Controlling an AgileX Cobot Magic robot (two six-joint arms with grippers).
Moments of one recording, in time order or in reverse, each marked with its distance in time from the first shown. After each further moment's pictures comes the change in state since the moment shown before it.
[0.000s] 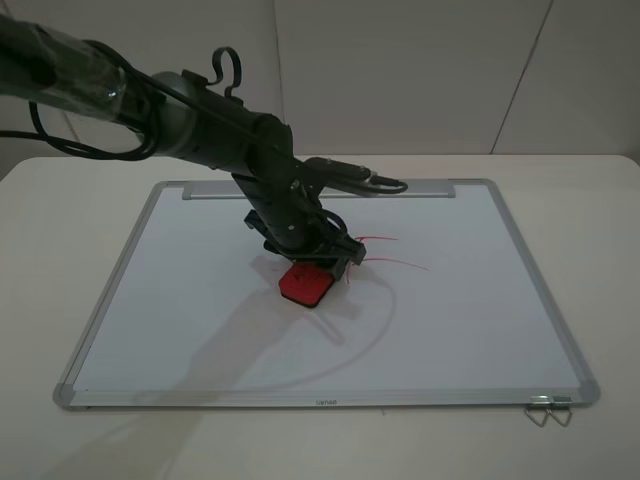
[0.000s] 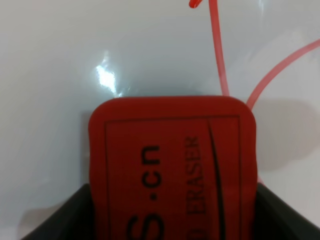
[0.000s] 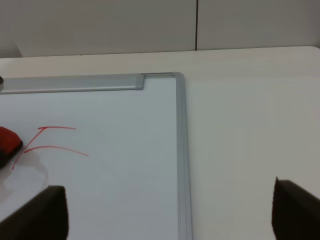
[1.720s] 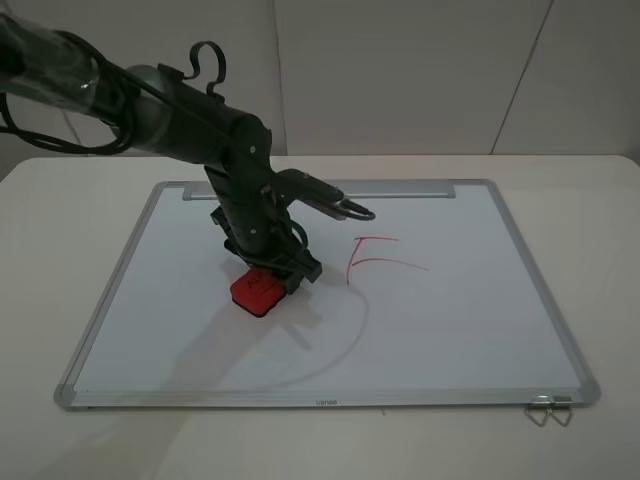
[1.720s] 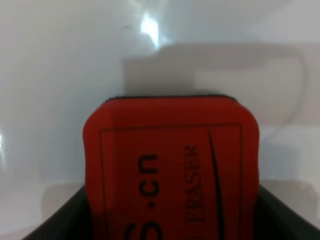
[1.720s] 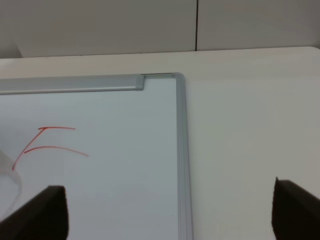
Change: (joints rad) left arm 0.021 -0.024 0.053 0.158 0.133 0.059; right arm 0.000 0.000 0.000 0.000 0.000 0.000
